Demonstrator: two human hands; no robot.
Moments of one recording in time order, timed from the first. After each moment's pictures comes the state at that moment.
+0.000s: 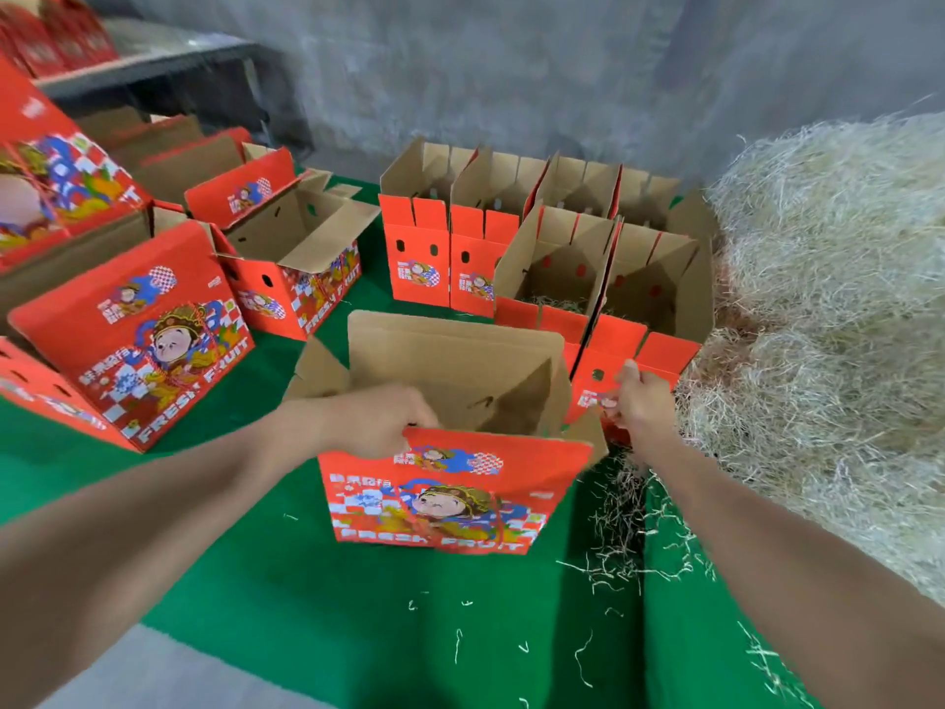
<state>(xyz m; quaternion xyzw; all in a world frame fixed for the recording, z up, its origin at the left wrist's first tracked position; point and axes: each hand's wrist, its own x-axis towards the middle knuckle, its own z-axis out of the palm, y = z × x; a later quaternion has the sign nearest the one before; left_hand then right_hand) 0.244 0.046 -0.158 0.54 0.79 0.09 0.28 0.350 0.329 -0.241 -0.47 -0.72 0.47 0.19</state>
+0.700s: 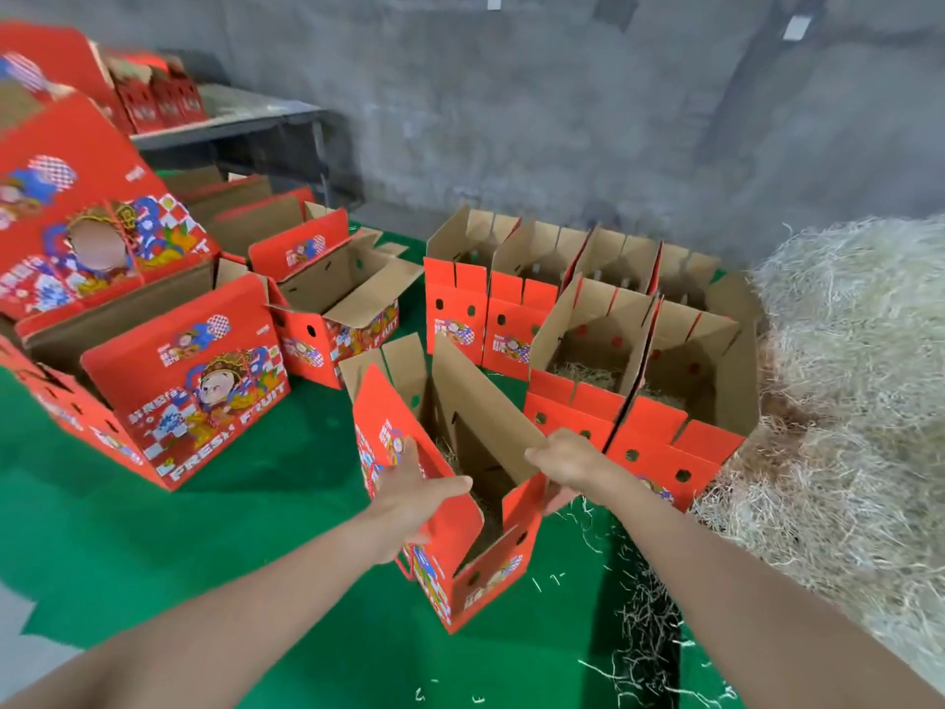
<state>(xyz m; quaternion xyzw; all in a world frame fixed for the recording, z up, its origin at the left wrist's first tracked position) 0.245 0.057 -0.216 -0.02 0.78 0.54 0.31 0.280 0.253 -0.192 -0.30 -0.86 0.37 -0.17</state>
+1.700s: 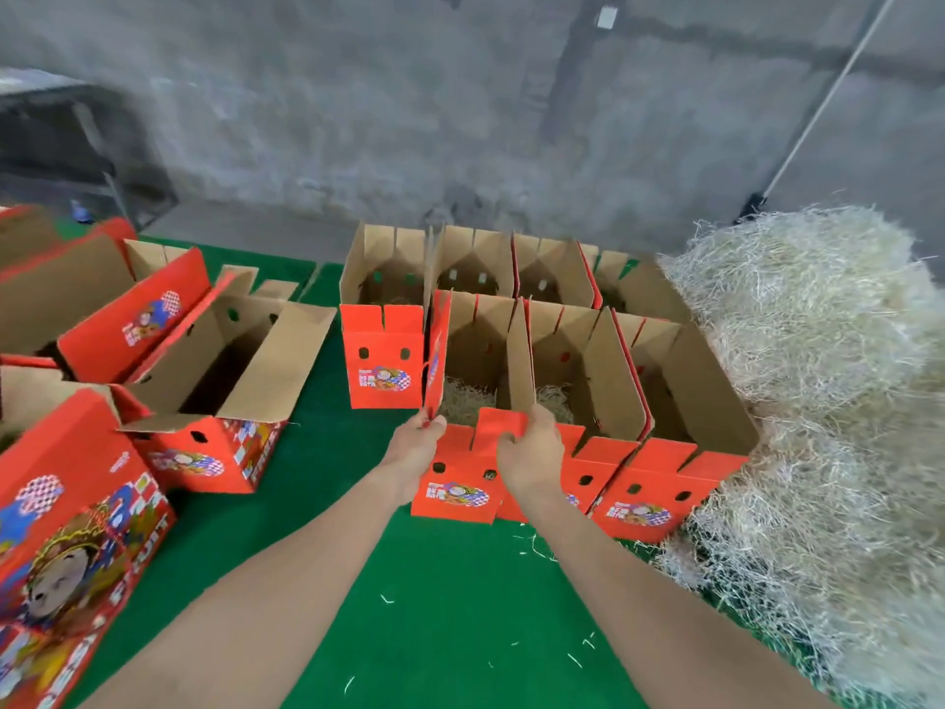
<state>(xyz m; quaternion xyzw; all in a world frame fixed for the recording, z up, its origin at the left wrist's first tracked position) 0.020 0.154 -0.246 0.10 0.68 0.59 0.42 0.136 0.226 -0.211 -0.48 -0.76 0.36 0.24</state>
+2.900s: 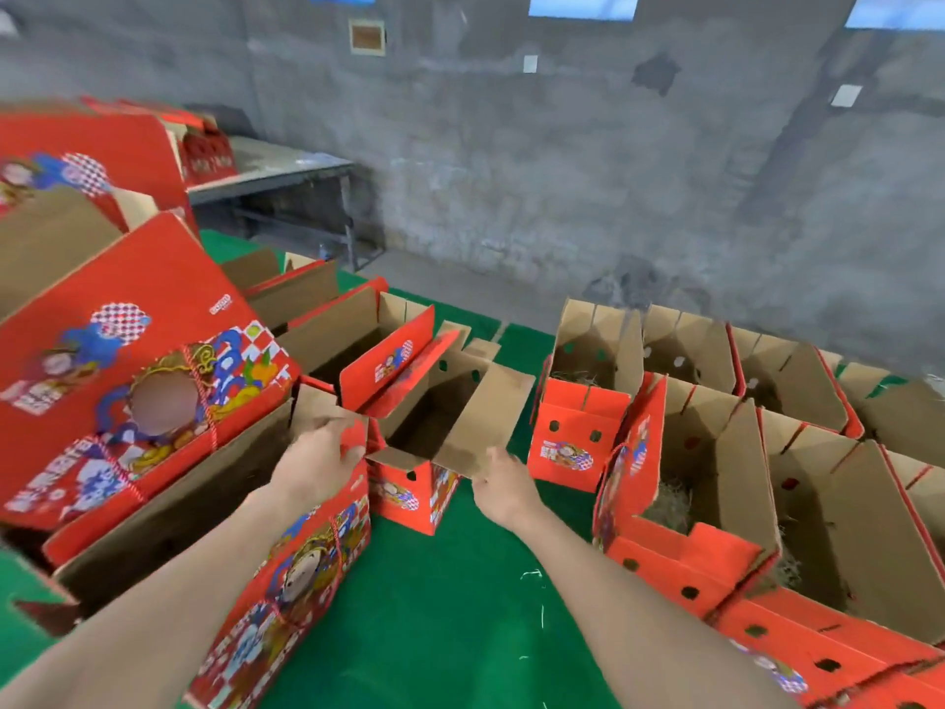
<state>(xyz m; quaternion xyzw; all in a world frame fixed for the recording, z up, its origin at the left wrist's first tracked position) -0.157 -0.115 -0.193 0.19 0.96 0.22 -0.02 -0.069 0.099 -0.218 -0.19 -0.94 0.29 -0.01</state>
